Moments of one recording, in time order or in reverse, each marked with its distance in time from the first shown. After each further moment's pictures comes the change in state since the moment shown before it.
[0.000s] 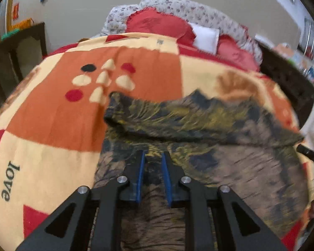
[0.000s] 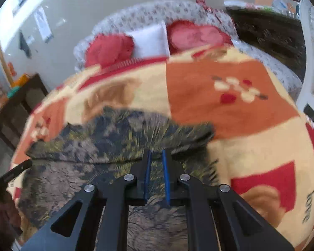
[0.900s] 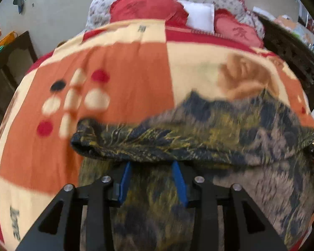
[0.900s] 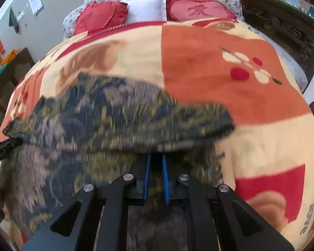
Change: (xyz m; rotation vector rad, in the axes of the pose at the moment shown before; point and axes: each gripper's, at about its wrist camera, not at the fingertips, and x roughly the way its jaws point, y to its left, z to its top) left arm 0.047 -0.040 0.058 0.125 0.122 0.039; right arm 0.053 -0.011 0.025 -0.033 0.136 0.006
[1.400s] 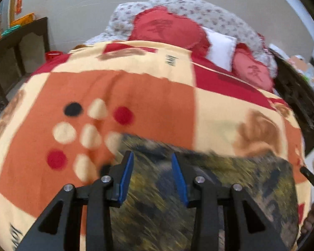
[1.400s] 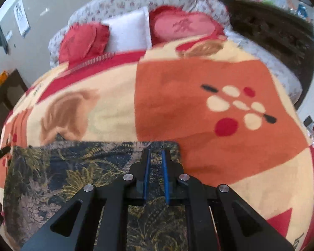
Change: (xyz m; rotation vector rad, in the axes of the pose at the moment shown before) left arm -0.010 0.038 0.034 -0.193 -0.090 -0.063; right arm -0.010 -0.026 0.052 0.058 -0.135 -0.049
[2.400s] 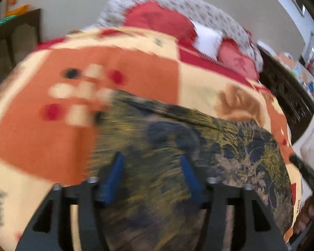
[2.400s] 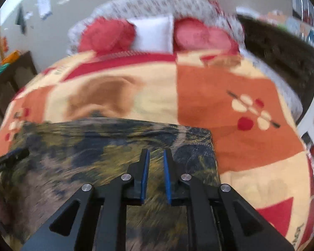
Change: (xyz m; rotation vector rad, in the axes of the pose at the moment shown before) left arm -0.033 0.020 -0.048 -0.031 0.012 -0.051; right arm -0.043 0.064 -0.049 -0.172 -0.052 0.038
